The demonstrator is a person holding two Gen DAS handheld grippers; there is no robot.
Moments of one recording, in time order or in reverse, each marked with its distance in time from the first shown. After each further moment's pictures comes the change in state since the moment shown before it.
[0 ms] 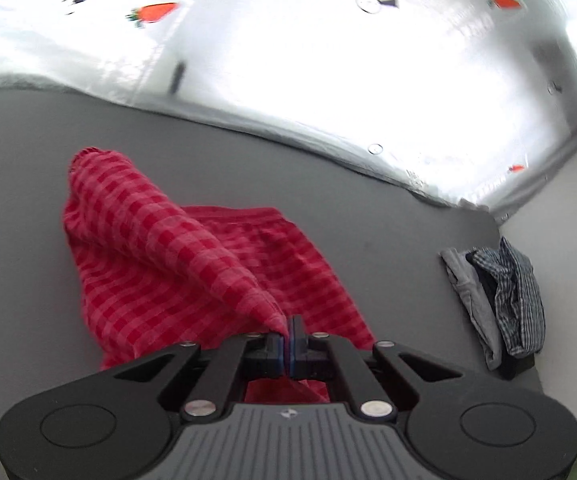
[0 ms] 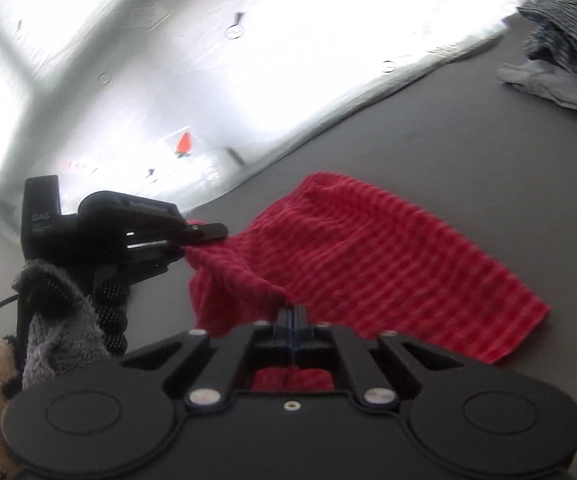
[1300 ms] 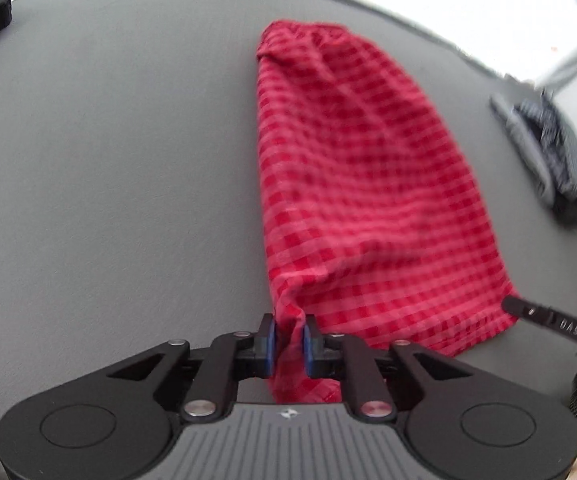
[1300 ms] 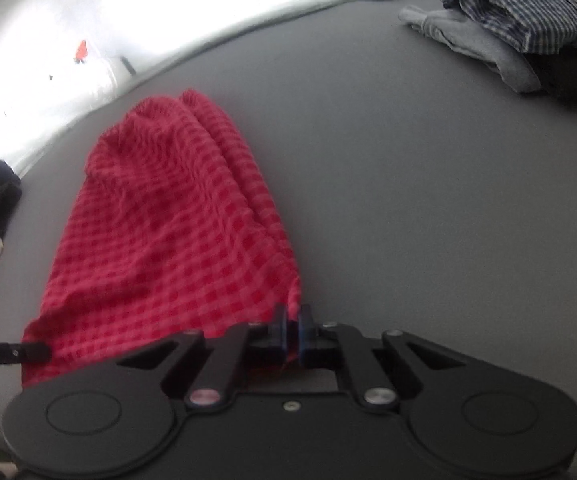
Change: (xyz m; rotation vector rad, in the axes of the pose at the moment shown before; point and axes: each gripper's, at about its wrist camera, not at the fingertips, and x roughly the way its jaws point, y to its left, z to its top) left arm -0.090 0.053 -0.176 0.016 0.310 0.229; right arm -0.012 -0.090 -0.027 -0.180 0.269 -0.308
